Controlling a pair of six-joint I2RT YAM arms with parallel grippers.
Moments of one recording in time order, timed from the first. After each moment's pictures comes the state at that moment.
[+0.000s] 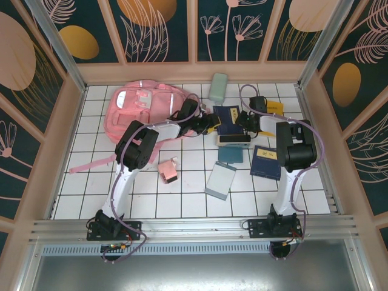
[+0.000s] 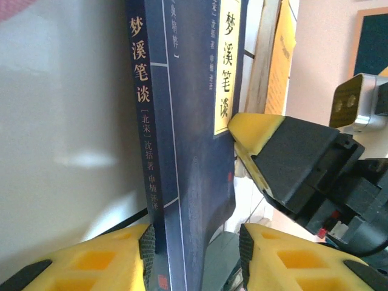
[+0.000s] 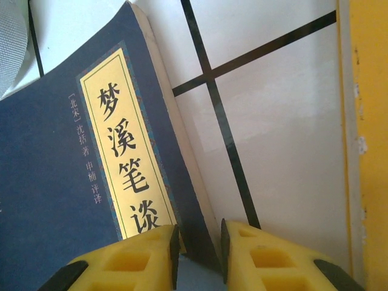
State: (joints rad) left arm -0.58 2.39 1.63 0.19 0.63 -1.14; right arm 0.15 2.02 1.24 -0.14 -0.18 0.55
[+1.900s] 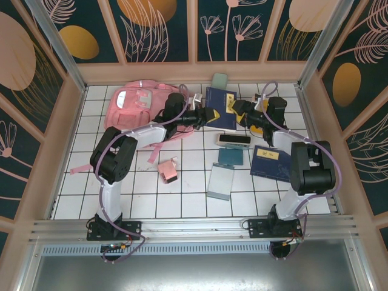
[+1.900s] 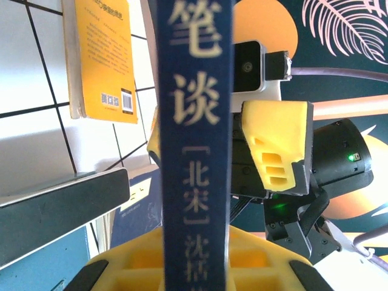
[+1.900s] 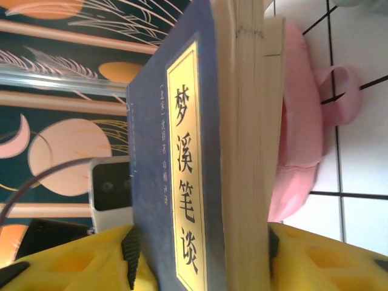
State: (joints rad) left arm -0.56 2.03 1.33 0.48 0.82 -1.24; right arm 0.08 1.68 0.90 0.51 -0.91 1.13
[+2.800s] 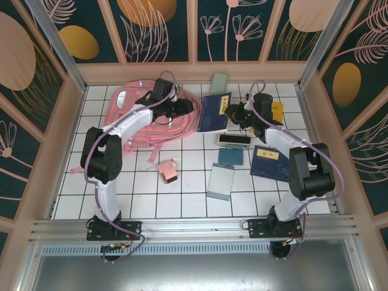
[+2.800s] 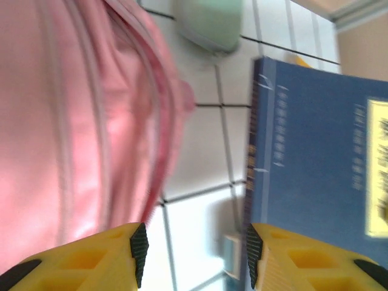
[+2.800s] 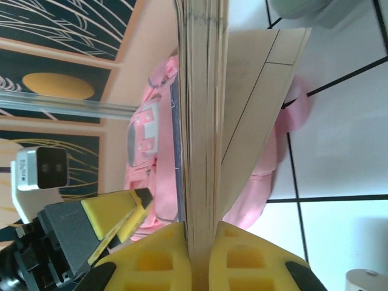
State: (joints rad) left arm -0.43 1.99 1.60 -0.39 0.33 -0.63; right arm 0.22 1.64 1.01 0.16 -0.57 0.96
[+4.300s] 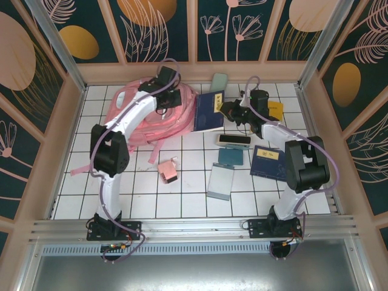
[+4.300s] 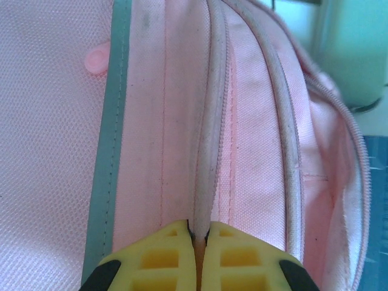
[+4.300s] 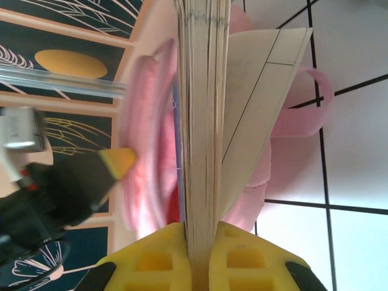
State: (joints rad) left arm -0.43 2.08 1.93 -0.77 -0.05 -0.52; right arm 0.24 1.75 1.09 0.20 -0.67 0.97
